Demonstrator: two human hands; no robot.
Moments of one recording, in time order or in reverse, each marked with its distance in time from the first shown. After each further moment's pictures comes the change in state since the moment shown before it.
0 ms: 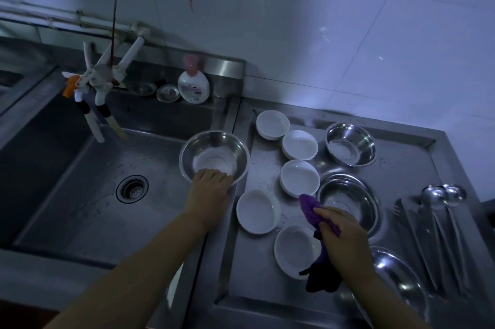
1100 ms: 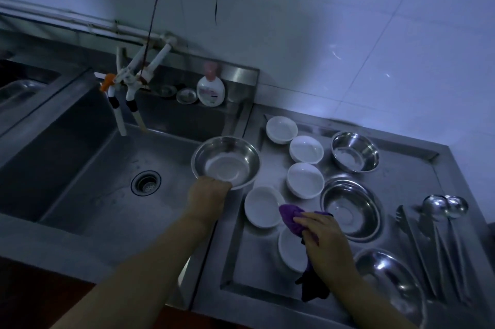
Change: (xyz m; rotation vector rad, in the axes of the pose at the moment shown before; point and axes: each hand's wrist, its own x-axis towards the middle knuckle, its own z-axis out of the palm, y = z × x) left_hand -0.043 0.012 -0.043 -0.057 -0.041 -0.149; right_hand -0.036 -0.023 0.014 -0.267 -0.046 -0.391
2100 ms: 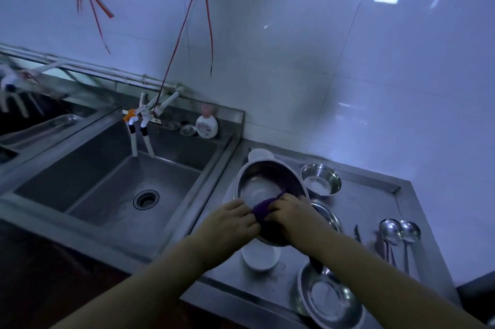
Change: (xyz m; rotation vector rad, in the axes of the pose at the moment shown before) left_hand -0.081 0.183 -0.086 0.254 0.113 0.642; right_hand -0.006 -0.004 -0.148 -0.451 -0.341 -0.619
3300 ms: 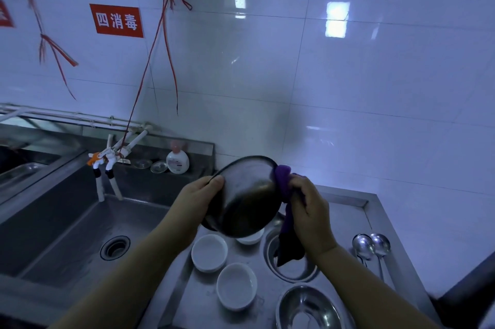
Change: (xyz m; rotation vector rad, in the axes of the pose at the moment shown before) left_hand 0.077 -0.017 -0.080 -1.510 0.468 -0.997; right_hand -0.032 0.041 -0.049 0.670 1.028 0.309
